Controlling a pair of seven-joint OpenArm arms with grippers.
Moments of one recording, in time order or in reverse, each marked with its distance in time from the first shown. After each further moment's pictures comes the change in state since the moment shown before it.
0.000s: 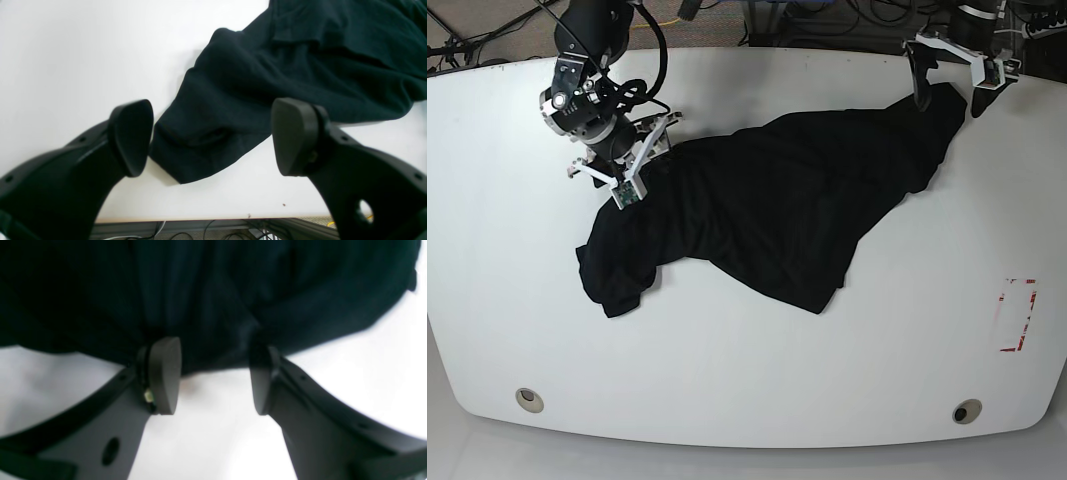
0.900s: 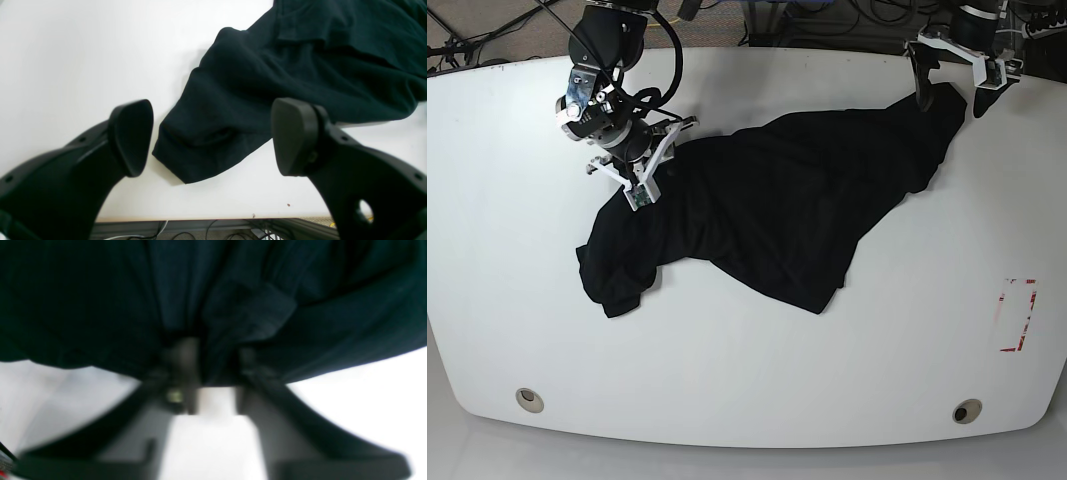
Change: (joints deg) left arm 0.1 -0.2 -0.3 0.0 0.0 0.0 0.0; right arm 2.5 -3.1 0.0 -6.6 -0.2 0.0 0.2
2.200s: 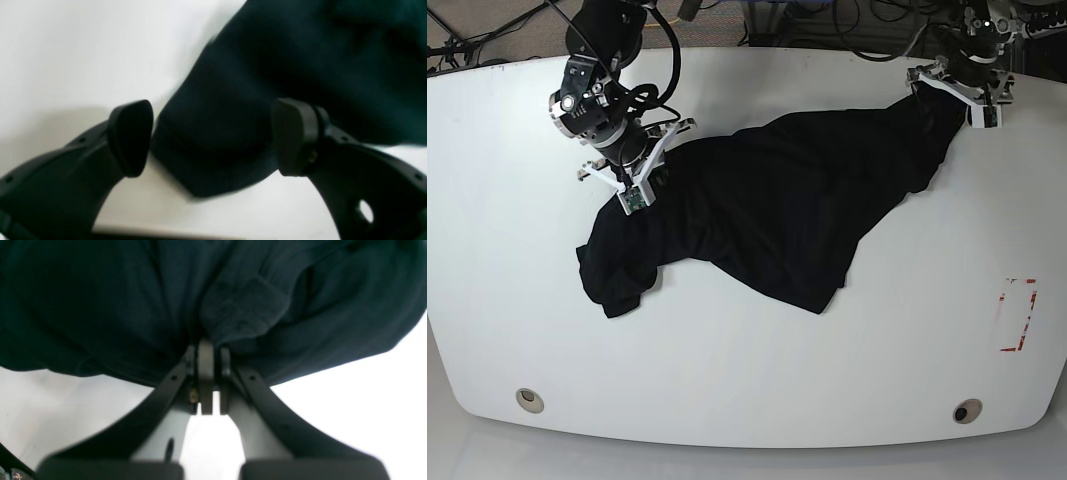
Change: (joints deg) left arm -16.2 7.6 -8.2 -5.3 0.0 -4.0 29.8; right arm -1.3 -0.6 0.0 7.0 0.0 0.0 -0.3
